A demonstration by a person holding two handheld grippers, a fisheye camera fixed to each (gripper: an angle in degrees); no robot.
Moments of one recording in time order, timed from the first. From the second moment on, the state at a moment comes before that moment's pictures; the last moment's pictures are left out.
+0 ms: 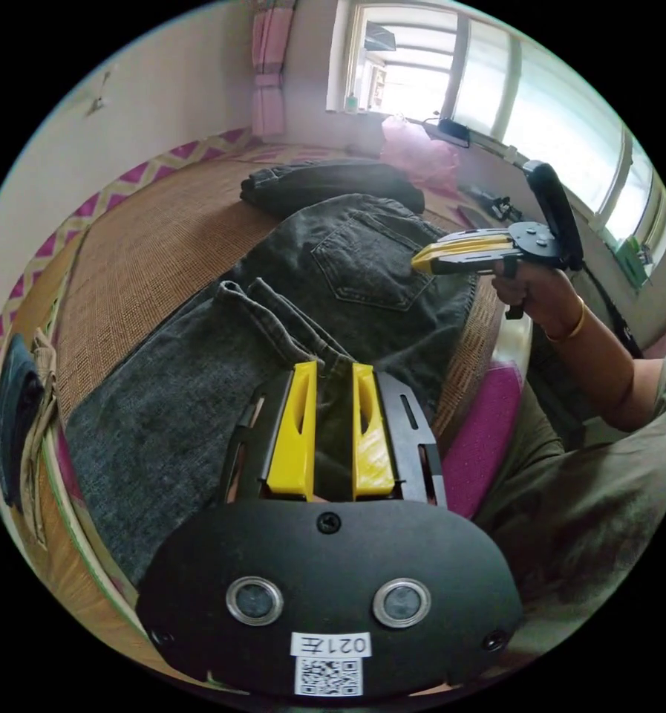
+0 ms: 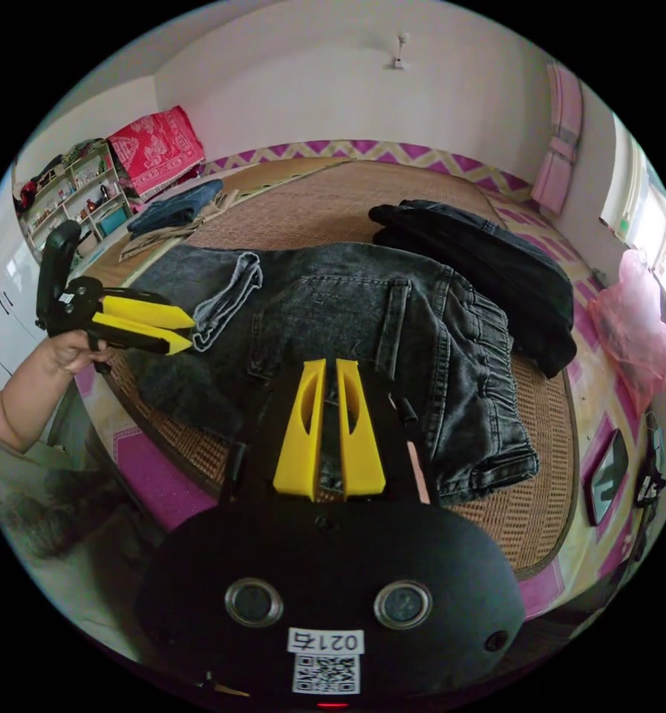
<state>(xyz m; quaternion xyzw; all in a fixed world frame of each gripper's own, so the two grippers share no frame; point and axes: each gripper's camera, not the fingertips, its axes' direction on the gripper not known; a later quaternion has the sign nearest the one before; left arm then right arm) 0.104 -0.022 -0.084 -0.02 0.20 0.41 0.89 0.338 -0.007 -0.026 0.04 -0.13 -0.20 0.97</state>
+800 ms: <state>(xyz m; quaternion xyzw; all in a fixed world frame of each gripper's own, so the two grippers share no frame) 0.040 -0.032 -0.092 -0.04 0.16 0.44 0.89 0.345 -0.006 -0.016 0.04 -0.15 -0.18 0.97</state>
